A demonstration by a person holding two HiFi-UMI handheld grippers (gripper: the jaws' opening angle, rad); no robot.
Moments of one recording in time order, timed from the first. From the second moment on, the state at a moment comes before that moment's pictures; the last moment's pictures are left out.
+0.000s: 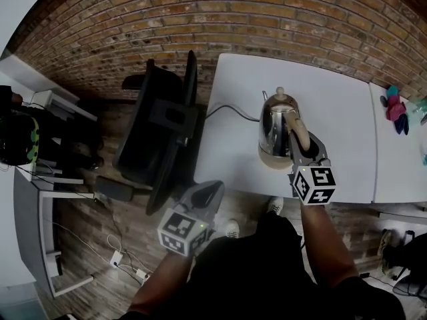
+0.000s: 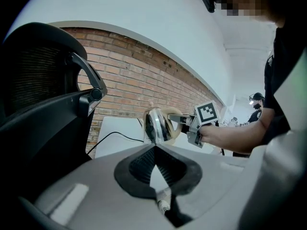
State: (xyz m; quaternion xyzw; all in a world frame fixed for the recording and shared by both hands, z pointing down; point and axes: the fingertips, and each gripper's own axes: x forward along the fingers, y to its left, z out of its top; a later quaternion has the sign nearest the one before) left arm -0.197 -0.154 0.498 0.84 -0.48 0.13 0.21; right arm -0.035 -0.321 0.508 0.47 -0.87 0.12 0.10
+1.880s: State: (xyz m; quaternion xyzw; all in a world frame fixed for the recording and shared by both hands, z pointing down) left arm -0.178 -0.110 0.481 0.87 -0.44 0.12 0.18; right arm 0.003 -0.236 0.601 0.46 -0.83 0.15 0.27
